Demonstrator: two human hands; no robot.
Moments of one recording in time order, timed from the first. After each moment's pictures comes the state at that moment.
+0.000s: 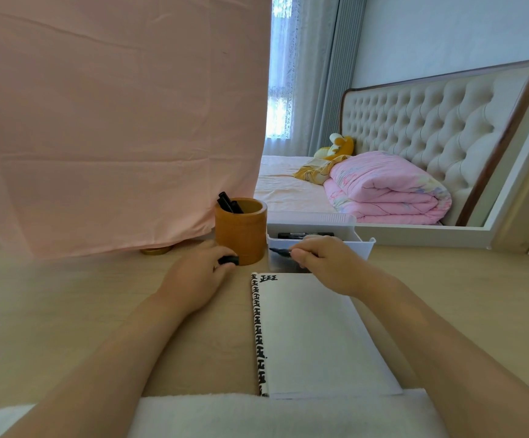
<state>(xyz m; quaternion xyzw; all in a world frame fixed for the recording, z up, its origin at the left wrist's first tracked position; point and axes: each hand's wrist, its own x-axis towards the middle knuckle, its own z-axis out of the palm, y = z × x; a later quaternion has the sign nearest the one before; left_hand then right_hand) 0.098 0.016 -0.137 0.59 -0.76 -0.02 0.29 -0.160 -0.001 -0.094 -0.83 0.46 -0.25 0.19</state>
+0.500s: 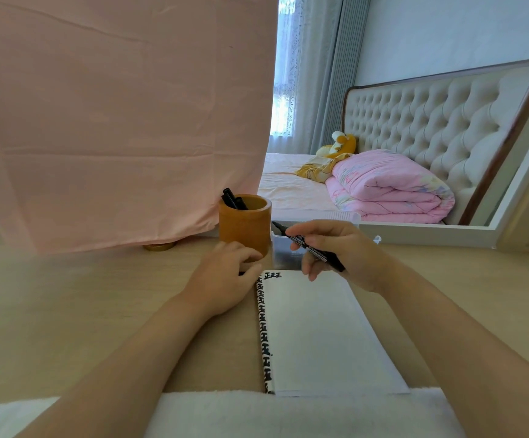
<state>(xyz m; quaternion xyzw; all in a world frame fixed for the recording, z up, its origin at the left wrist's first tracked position) 0.068 0.017 -0.144 0.56 -0.76 -0.03 0.32 -0.169 0.007 -0.078 -0.69 0.29 -0.37 0.56</state>
